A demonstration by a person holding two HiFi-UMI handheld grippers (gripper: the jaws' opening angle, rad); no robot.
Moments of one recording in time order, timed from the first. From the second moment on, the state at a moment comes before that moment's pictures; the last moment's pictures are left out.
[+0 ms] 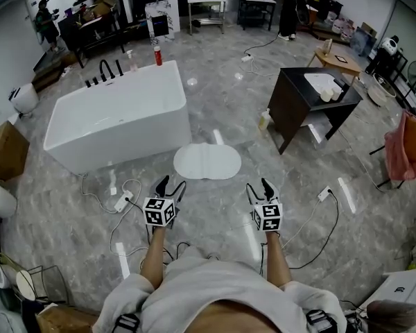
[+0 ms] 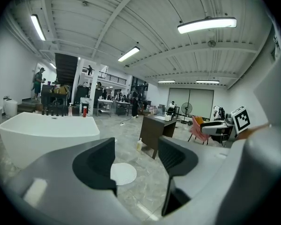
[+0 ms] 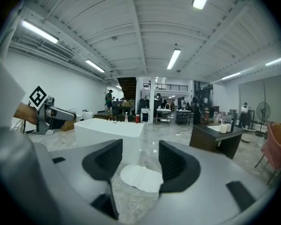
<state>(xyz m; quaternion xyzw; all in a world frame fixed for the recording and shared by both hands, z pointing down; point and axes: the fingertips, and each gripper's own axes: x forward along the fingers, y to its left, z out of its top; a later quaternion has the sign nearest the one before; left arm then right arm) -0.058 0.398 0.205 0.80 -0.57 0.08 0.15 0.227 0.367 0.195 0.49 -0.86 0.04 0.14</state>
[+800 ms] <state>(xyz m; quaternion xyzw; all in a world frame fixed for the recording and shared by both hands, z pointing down) -0.086 0.296 0.225 0.80 -0.57 0.08 0.17 0.201 0.263 0.211 0.49 -0.86 0.04 0.15</state>
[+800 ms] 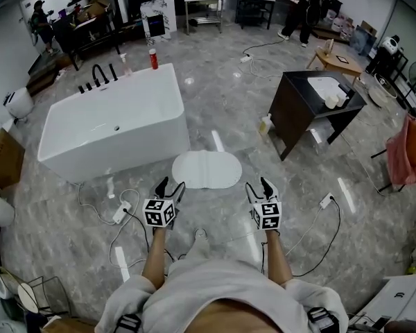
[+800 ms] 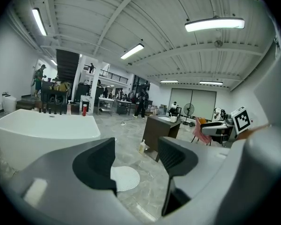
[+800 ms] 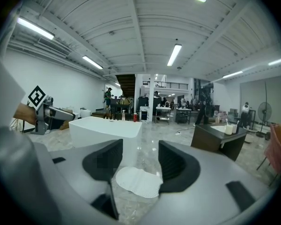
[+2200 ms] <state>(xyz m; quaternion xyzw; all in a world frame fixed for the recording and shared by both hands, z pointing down) -0.171 0.072 0.242 0.82 -0.53 0.08 0.19 0.120 0.065 0.222 0.52 -0.83 0.06 0.19</state>
